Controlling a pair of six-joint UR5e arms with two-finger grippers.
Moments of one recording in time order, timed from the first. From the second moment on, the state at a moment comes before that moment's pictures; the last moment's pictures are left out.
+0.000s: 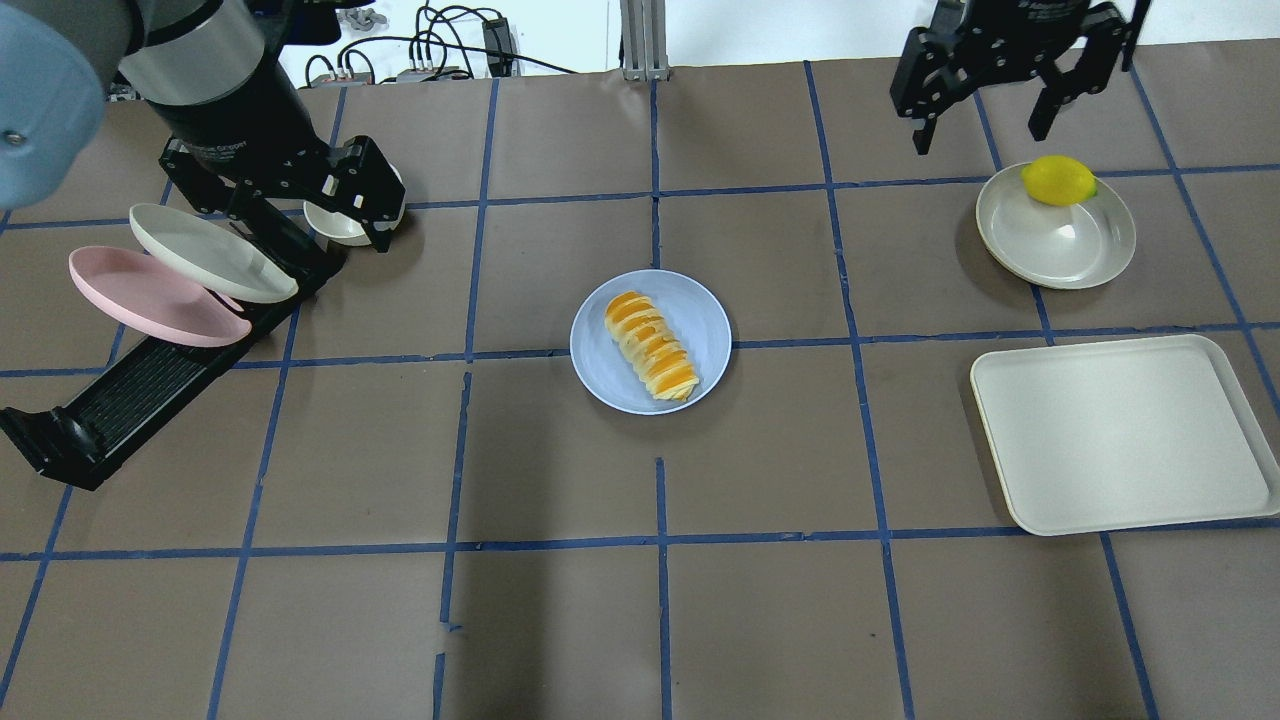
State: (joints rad) left arm -1.58 -1.59 -1.51 -1.64 1.60 0.08; right arm 1.52 -1.37 1.26 -1.40 -1.62 -0.06
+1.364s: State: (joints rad) left arm -1.58 -1.59 -1.51 -1.64 1.60 0.09; right arm 1.62 -1.65 1.61 -1.62 -1.64 -0.02
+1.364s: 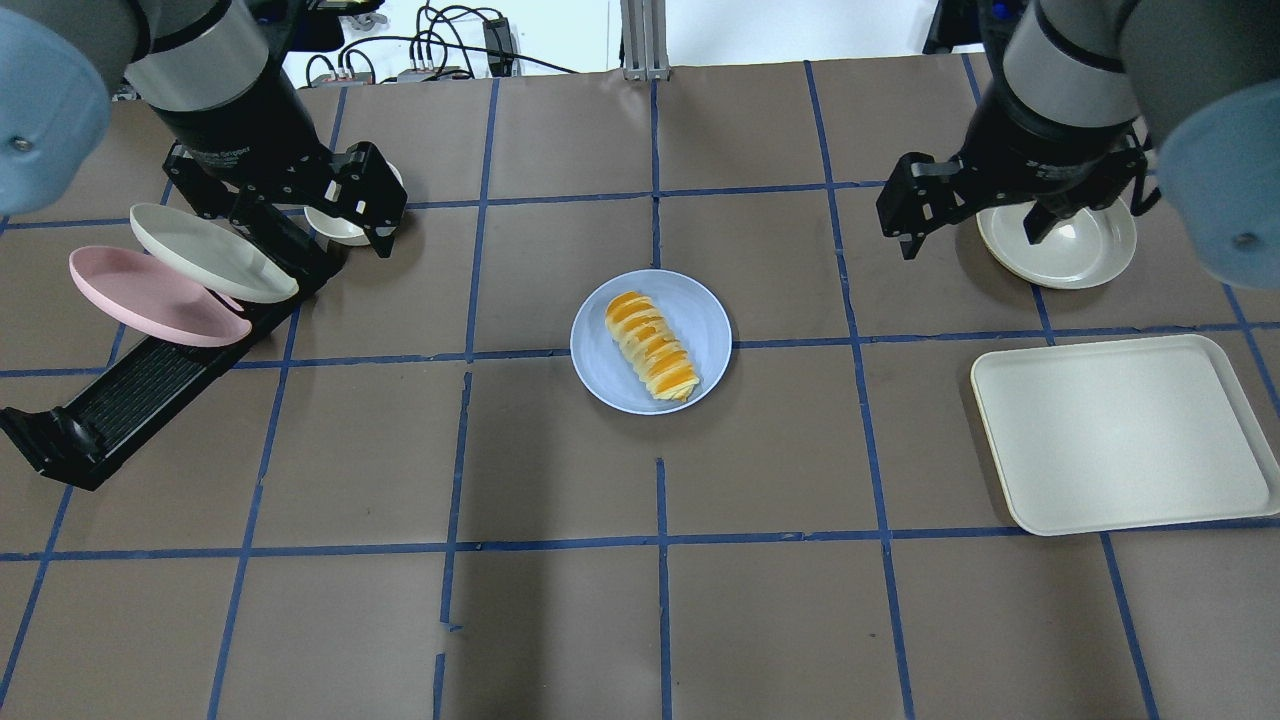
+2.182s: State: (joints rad) left arm -1.58 -1.59 -1.51 -1.64 1.60 0.09; right arm 1.62 -1.59 1.56 -1.59 -1.65 -0.03
